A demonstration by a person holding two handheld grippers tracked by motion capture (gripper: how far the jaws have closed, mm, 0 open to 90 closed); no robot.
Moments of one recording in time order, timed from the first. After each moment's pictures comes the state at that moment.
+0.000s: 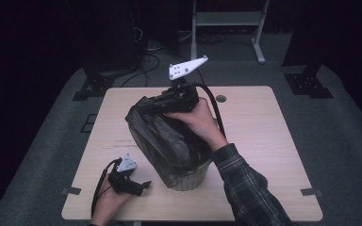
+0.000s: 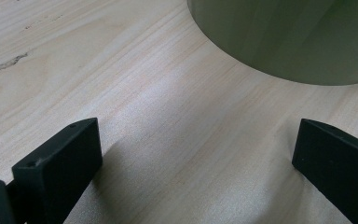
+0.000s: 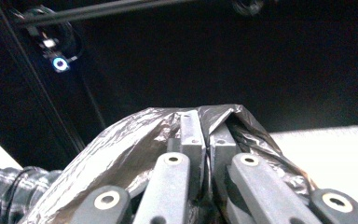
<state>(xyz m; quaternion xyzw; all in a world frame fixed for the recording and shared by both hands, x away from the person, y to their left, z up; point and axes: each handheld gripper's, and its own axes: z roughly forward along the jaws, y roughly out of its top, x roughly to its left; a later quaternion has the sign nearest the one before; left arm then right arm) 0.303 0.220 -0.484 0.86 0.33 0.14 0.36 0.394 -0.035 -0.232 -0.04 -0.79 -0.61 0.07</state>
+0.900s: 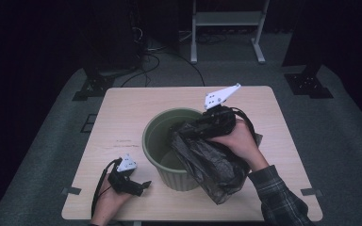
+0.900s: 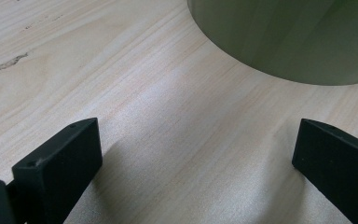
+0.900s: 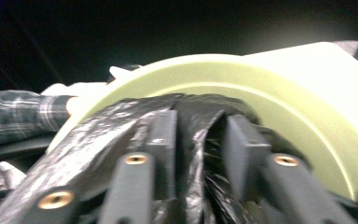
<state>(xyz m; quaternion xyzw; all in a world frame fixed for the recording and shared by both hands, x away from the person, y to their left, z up) 0.303 0.220 -0.484 0.86 0.33 0.14 0.36 0.370 -0.118 -0.289 -0.11 -0.86 -0.50 0.00</state>
